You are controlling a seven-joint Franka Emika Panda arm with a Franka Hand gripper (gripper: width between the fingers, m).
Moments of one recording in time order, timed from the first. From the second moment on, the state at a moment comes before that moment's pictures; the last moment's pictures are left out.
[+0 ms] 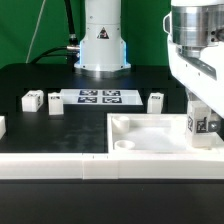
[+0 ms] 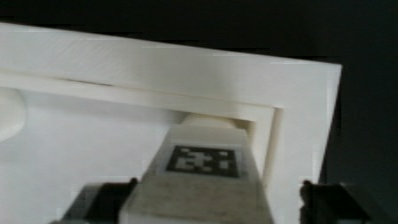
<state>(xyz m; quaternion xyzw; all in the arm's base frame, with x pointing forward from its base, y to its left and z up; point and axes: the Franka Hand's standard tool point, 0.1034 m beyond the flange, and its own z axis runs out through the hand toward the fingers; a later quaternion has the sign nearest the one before) 0.640 0.123 0.070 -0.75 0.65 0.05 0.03</state>
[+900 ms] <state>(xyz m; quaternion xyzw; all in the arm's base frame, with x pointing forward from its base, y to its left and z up) 0.641 0.126 0.071 -0.98 0.21 0.02 0.04</state>
